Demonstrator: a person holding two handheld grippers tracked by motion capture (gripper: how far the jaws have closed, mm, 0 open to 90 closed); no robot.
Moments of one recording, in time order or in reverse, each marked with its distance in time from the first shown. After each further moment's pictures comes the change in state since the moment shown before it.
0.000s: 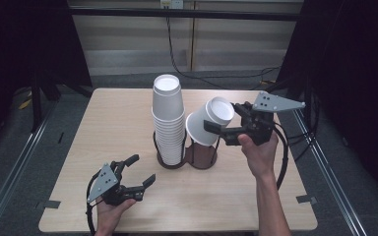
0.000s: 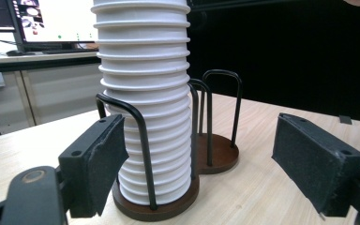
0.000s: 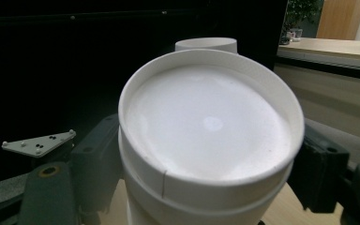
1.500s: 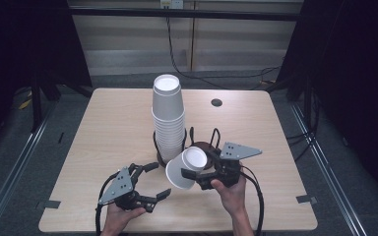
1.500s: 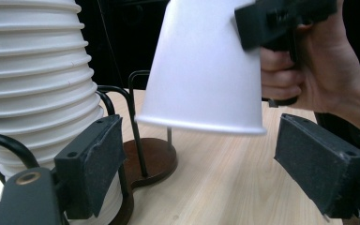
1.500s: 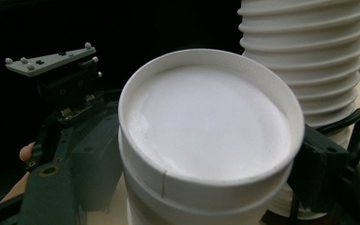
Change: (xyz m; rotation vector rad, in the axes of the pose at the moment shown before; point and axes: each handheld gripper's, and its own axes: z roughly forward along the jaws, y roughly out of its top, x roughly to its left) left arm -0.024 0.007 0.020 0.015 -0.256 0.047; right arm 0.039 -0.123 0.040 0.062 0.115 0.124
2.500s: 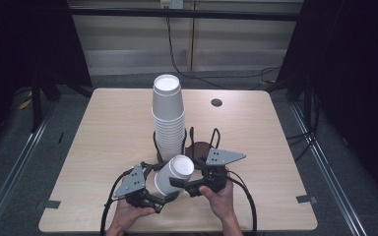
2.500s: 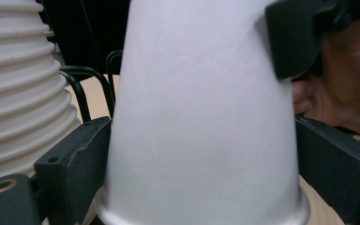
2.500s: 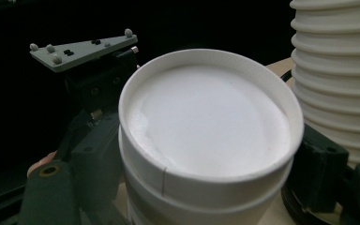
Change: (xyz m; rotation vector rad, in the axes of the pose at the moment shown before) left arm 0.003 -0.010 0.027 0.080 -0.057 -0.009; right arm 0.008 -0.017 0.028 0.023 0.082 0.018
